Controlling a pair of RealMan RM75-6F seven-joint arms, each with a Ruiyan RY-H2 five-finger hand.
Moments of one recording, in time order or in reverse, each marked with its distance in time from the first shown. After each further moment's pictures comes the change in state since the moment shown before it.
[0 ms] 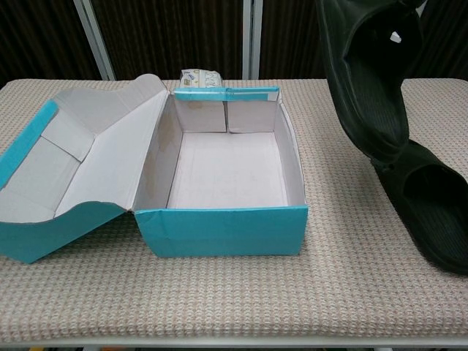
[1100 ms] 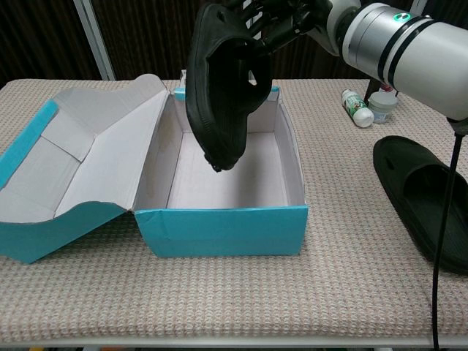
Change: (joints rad) left arm 0.011 -0.015 -0.002 0.083 -0.010 0.014 -0.068; right arm 0.081 -0.519 0.101 0.534 -0.201 -0.202 0.565
